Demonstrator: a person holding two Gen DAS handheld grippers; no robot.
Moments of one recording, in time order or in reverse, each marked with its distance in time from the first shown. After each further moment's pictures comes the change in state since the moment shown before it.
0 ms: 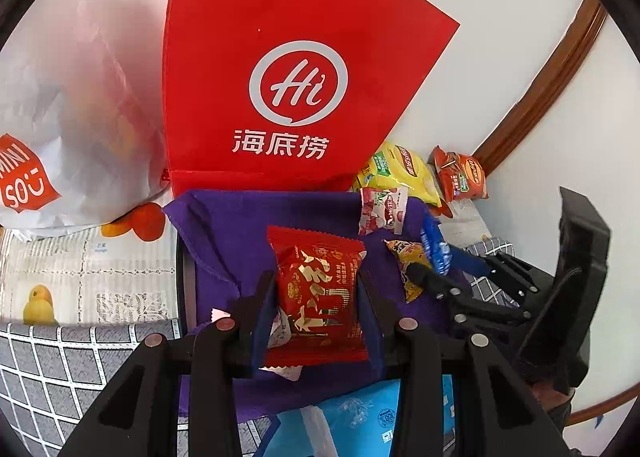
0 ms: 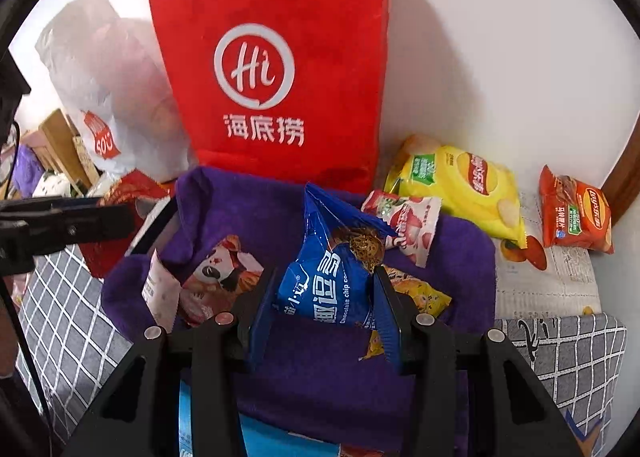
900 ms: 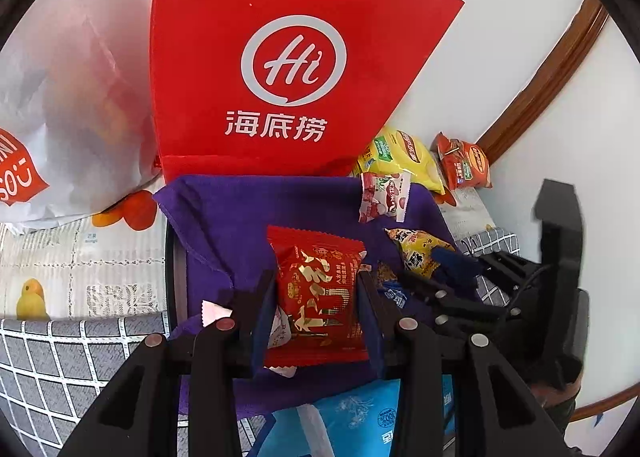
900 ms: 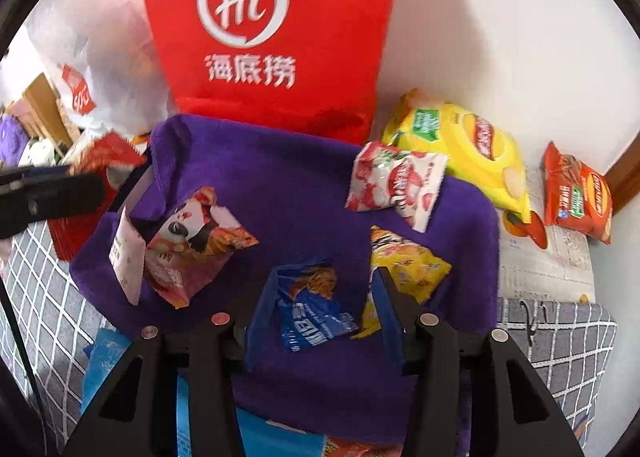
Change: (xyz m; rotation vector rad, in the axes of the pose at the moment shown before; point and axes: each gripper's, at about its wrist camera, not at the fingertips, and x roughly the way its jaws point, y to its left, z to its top) left arm 0.016 -0.003 -0.001 0.004 0.043 0.003; right arm 0.019 -0.006 -0.012 0.006 0.122 -0.045
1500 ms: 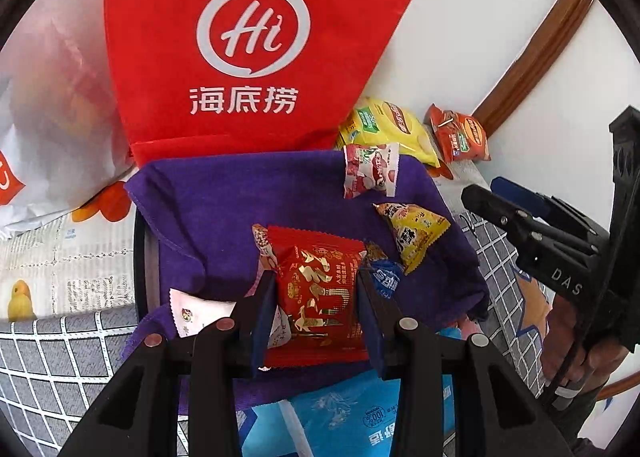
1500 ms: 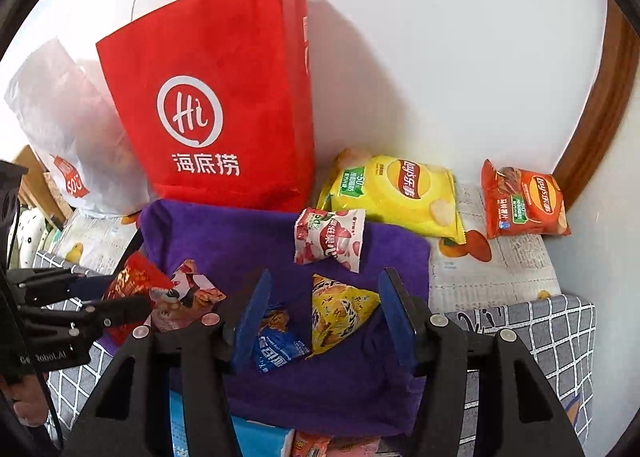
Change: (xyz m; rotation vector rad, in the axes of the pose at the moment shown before) left arm 0.025 -0.024 -0.005 0.061 0.063 0.009; right arm -0.054 -0.036 0.008 0.124 -0.170 -0.063
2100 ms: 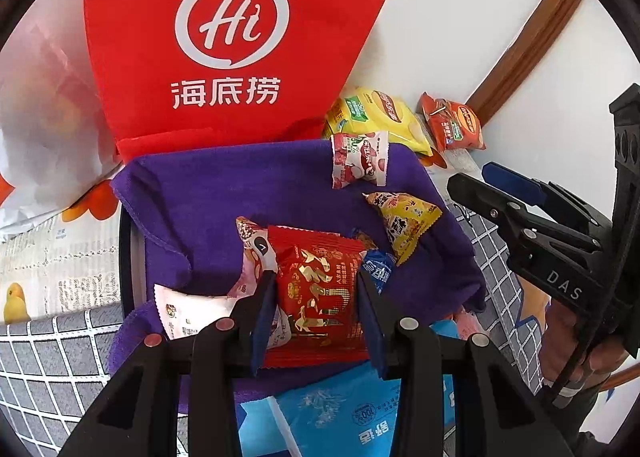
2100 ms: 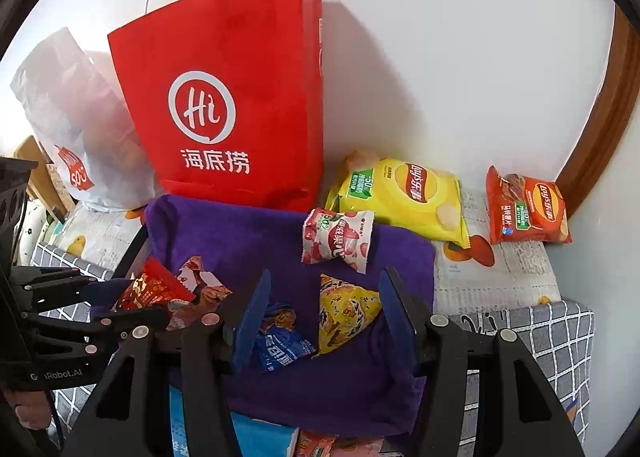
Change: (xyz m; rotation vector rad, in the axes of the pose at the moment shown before) left arm 0.008 -0.006 -0.002 0.025 0.025 -0.014; right arm -0.001 0.010 -0.002 -0.040 -0.003 -0.020
